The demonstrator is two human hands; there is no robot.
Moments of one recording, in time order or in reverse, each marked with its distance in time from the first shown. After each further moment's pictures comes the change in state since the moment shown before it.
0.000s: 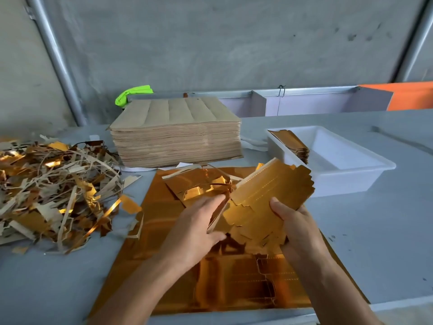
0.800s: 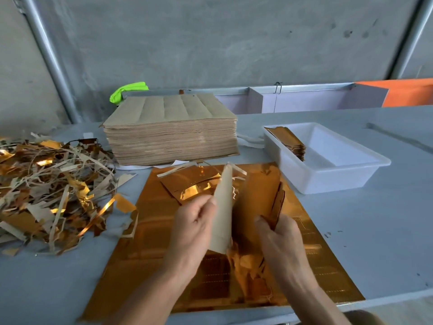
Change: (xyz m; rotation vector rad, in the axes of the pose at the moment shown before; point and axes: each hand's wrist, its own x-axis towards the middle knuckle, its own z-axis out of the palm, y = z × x) left_hand -0.007 0.025 0.008 -0.747 0.240 -0.199; right_hand -0.029 0.020 0.007 -0.617 -0.003 -0.323
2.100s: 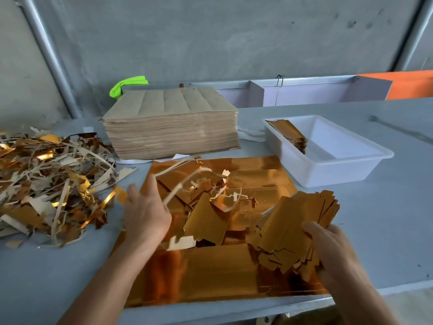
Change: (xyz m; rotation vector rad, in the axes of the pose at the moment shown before) left_hand 0.038 -0.029 -0.055 0.986 0.269 -0.292; right_hand 0.002 0.011 -0.057 0.248 0.109 0.464
